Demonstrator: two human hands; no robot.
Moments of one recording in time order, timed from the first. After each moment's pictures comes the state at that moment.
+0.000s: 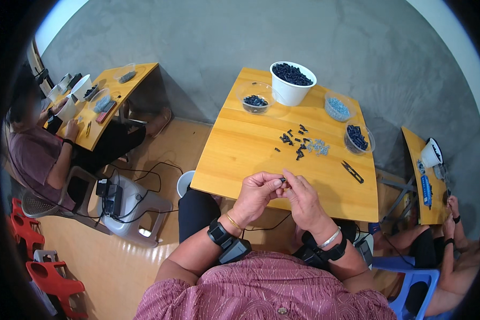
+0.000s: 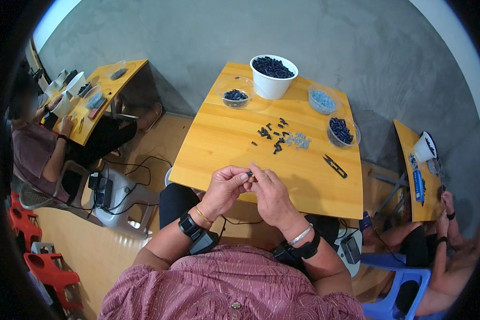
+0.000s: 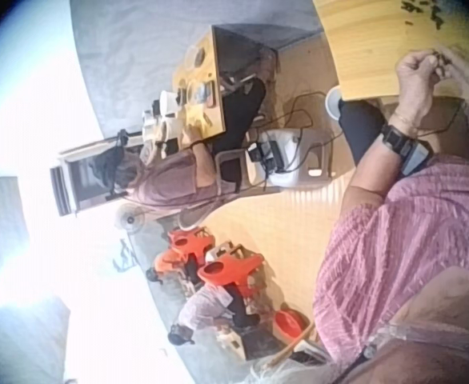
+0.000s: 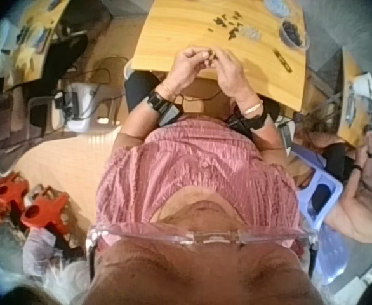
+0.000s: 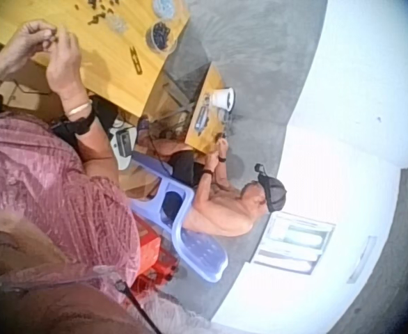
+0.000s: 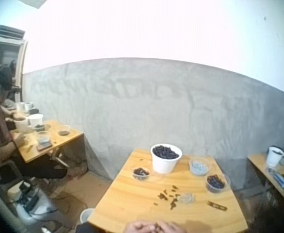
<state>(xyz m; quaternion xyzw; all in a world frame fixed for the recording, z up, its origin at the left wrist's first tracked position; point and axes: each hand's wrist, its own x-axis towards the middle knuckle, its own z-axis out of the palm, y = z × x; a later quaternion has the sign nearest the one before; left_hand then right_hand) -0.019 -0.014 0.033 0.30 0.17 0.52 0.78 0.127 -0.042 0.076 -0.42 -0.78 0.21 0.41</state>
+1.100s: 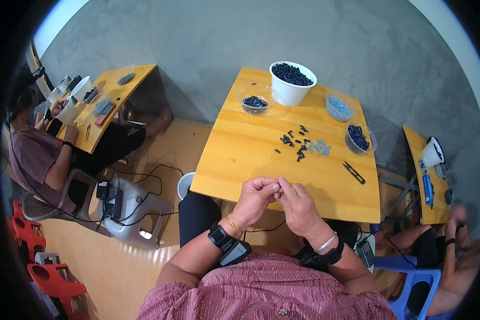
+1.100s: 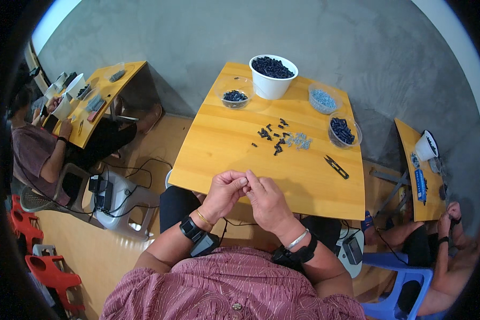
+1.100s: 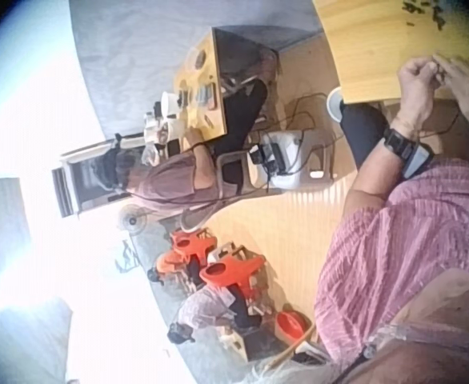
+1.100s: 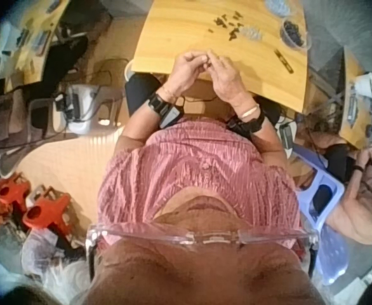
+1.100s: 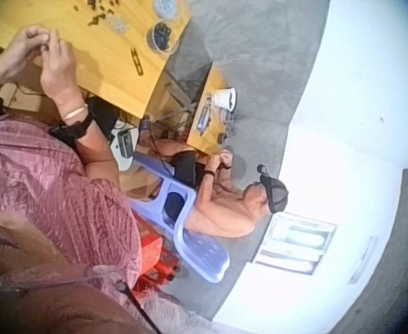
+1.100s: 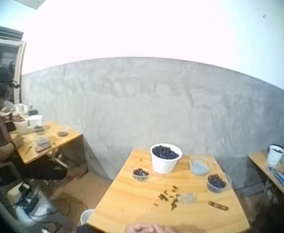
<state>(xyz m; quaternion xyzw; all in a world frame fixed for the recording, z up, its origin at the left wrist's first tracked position) -0.020 -0.011 0.018 0.30 0.20 0.51 0.78 0.123 -0.045 0.060 -0.43 -0.81 0.13 0.38</state>
